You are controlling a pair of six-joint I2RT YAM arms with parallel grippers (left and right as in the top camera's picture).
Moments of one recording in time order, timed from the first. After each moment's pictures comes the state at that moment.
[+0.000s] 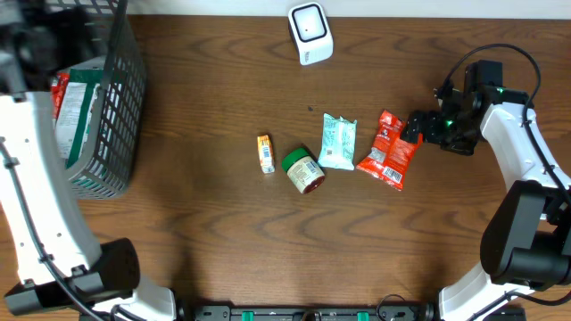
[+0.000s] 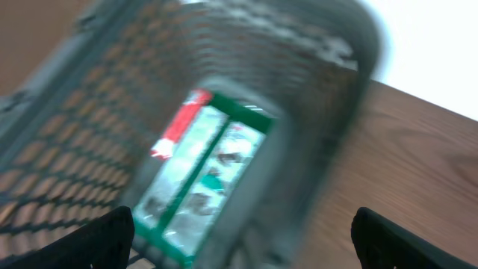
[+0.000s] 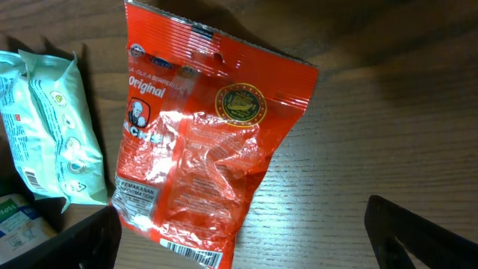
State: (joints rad) left arm 0.28 1.76 2.29 -1.35 -0.16 -0.14; right arm -0.14 1.84 1.35 -0.91 -0.26 0.04
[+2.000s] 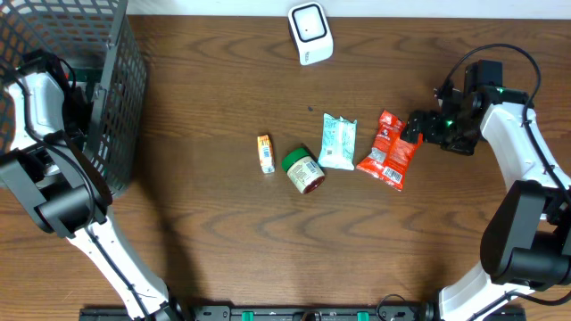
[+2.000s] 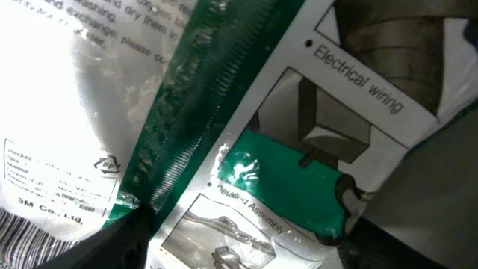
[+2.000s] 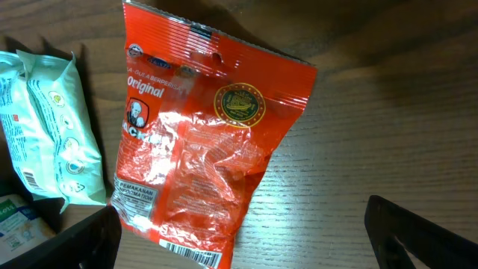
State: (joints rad) left arm 0.48 2.31 1.93 -1.19 -0.04 -0.01; right arm -0.14 1.84 1.35 -0.91 -0.26 0.04
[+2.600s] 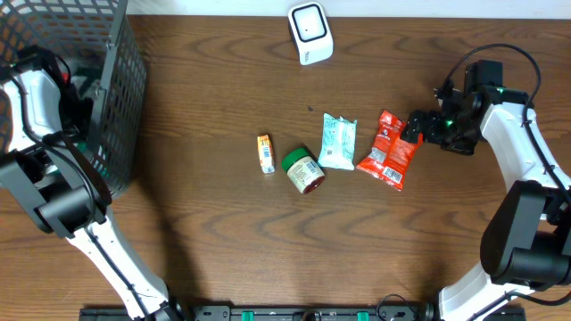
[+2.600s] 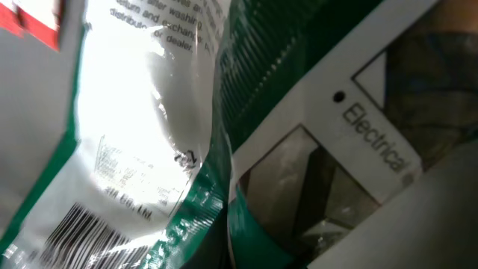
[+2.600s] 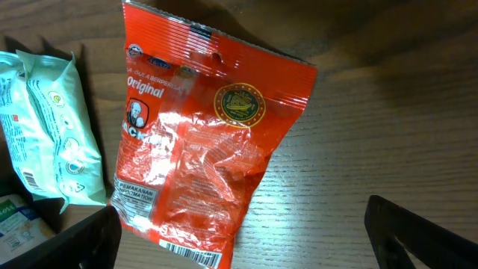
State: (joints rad) left arm 0.48 2.30 1.98 -1.19 -0.07 -0.04; right arm -0.14 1.84 1.35 -0.91 -0.26 0.04
